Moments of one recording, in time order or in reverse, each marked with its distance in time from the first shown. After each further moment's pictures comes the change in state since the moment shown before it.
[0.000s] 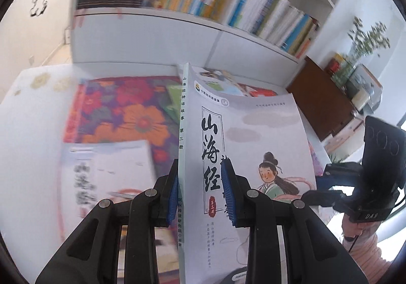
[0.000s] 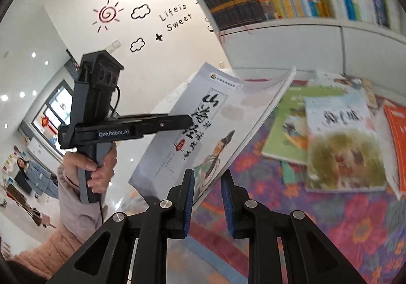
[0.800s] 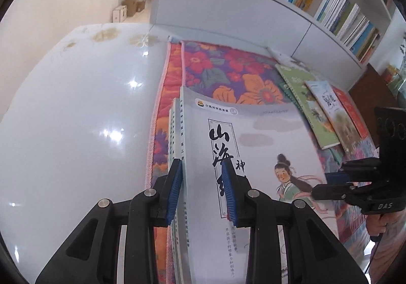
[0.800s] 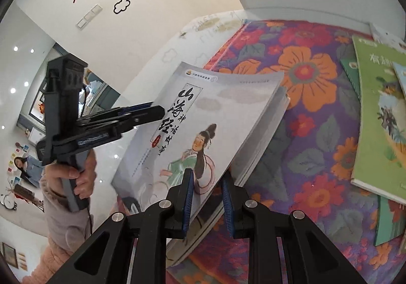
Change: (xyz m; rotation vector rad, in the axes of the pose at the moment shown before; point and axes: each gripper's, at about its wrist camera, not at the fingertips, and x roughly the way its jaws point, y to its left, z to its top) left arm 0.036 0.158 -0.050 -0.121 0.030 0.219; right arm 0.204 -0.004 0.019 0.087 0.254 0.043
